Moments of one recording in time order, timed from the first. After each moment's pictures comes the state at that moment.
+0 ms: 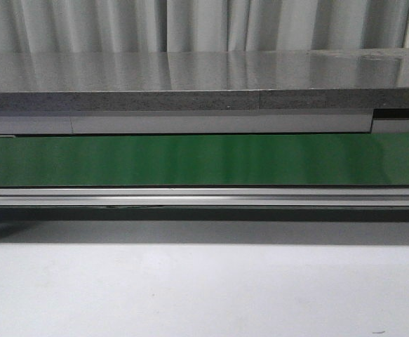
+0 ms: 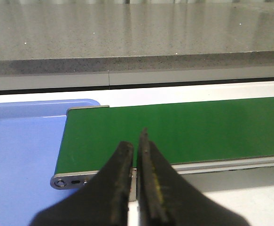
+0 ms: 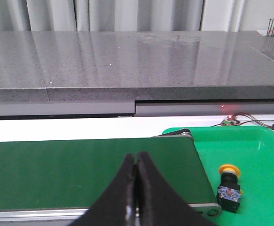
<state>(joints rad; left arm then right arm) -0.13 0.28 -0.32 -0.16 0.33 0.20 -0.05 0.21 -0.37 -0.07 0.35 0.12</state>
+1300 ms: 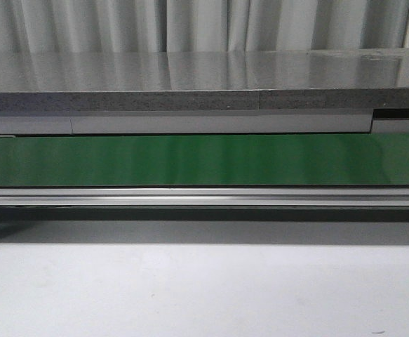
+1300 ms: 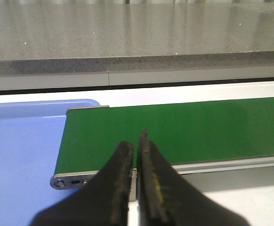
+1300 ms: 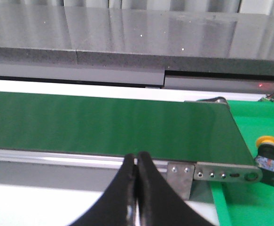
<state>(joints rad) -0.13 0.28 -0.32 -0.16 0.33 0.20 0.06 0.02 -0.09 -0.08 0.30 0.12</state>
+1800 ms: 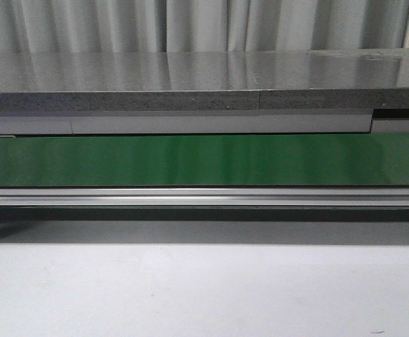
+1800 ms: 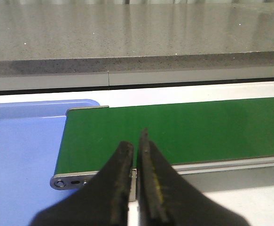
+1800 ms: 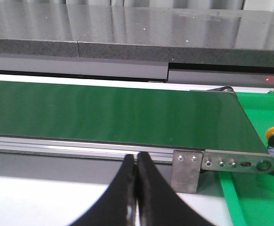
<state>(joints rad) -0.13 0.28 -0.32 -0.16 0.33 0.20 0.06 -0.01 0.03 -0.08 0.18 0.12</state>
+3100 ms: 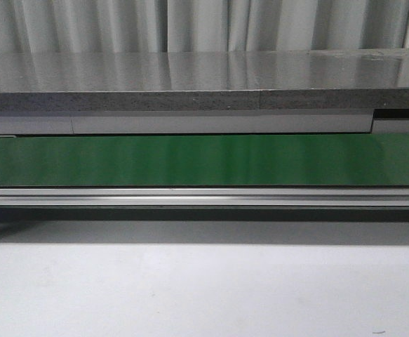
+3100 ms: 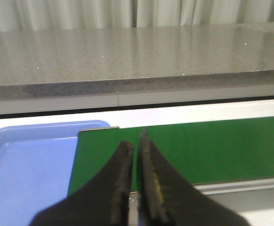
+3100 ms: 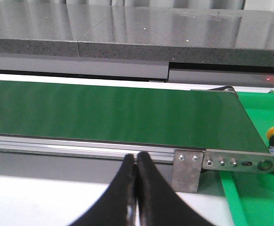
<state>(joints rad) -0.13 0.28 -0.30 -0.12 0.23 0.20 0.06 -0.01 0.03 -0.08 0.18 0.12</state>
